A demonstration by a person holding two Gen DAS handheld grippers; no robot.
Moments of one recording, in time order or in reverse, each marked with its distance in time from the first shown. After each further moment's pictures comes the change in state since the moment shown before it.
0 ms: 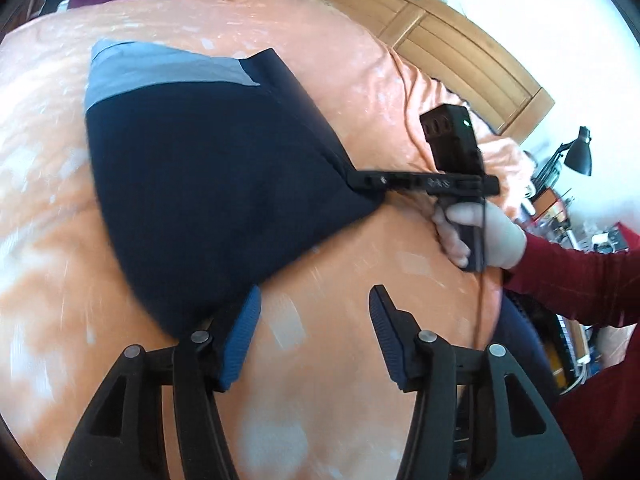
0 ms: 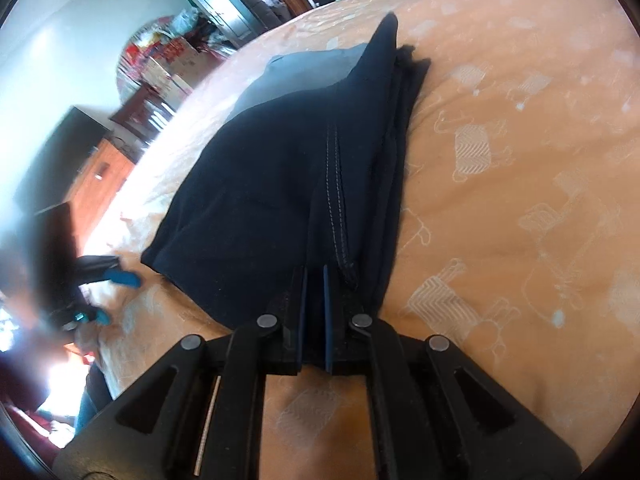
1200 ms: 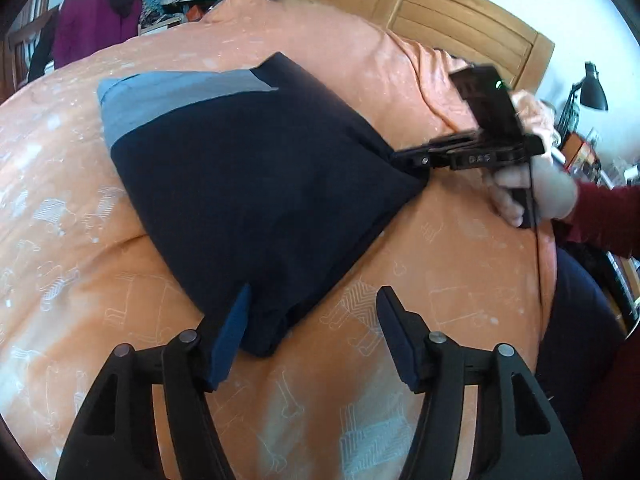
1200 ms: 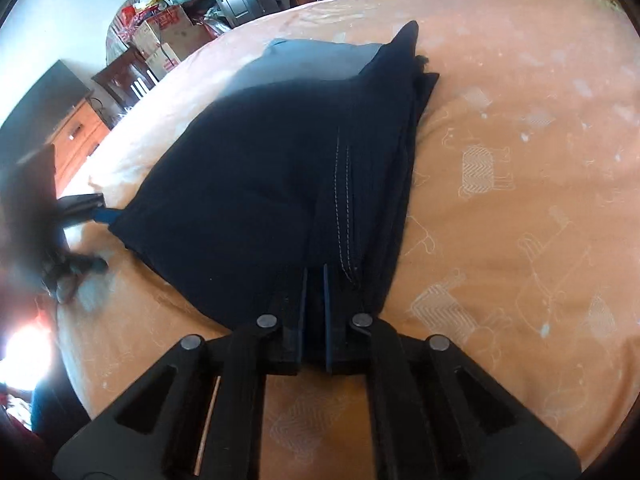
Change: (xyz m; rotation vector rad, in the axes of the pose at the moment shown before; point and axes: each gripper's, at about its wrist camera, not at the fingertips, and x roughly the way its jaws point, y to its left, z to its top) left arm 0.005 0.028 0.040 0.207 -0.023 0.178; right arm 0.016 0.014 0.009 -0.121 0.028 -0.113
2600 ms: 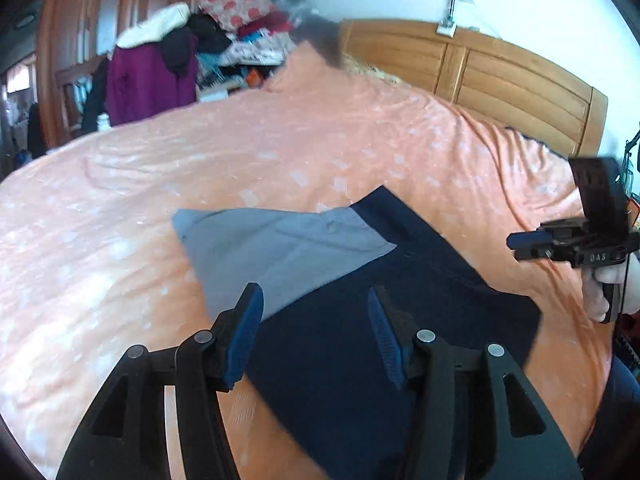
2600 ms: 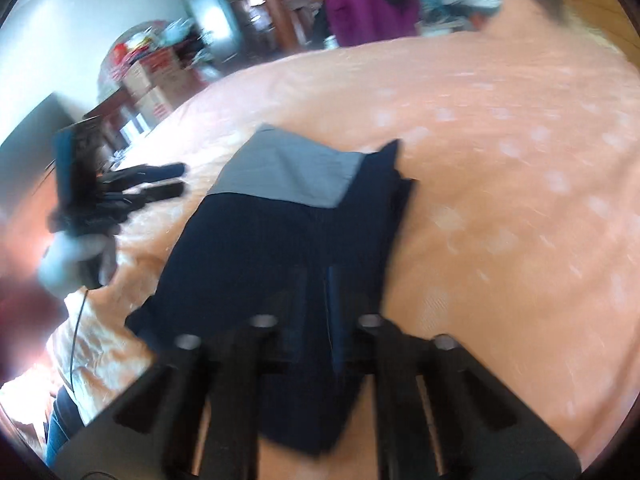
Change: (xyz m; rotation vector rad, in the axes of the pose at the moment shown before) left arm 0.022 0.068 0.131 0.011 -0.140 0.206; right arm -0.028 0.013 0.074 0.006 -0.149 -0.048
